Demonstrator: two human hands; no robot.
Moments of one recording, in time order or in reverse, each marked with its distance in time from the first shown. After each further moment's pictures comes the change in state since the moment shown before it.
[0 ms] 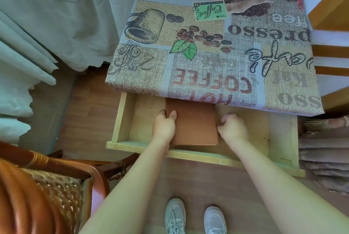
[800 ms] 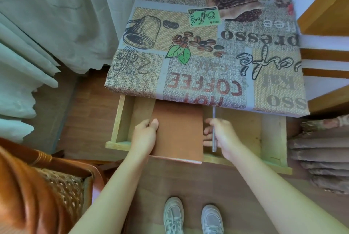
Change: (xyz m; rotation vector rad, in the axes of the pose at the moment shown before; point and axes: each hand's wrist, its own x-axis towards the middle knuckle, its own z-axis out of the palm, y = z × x) left_hand -0.042 0.012 -0.043 0.129 0.059 0.040; right_hand -0.041 -0.021 -0.022 0.932 -0.361 0.256
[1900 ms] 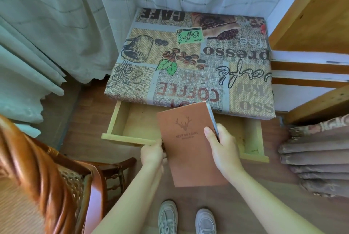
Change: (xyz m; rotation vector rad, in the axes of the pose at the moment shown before) left_hand -0.065 0.000 0.050 -0.426 0.135 -0.374; right_hand -0.066 0.015 -0.055 -0.434 0.159 -0.654
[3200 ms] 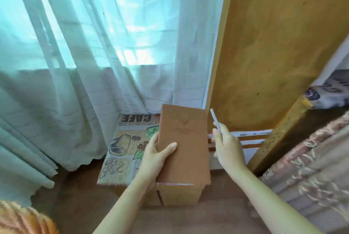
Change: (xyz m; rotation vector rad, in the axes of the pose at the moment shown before) left_hand -0.266 0.194 0.070 0.162 -0.689 0.767; right_hand 0.015 -0.206 -0.253 -0.209 0.345 -0.190
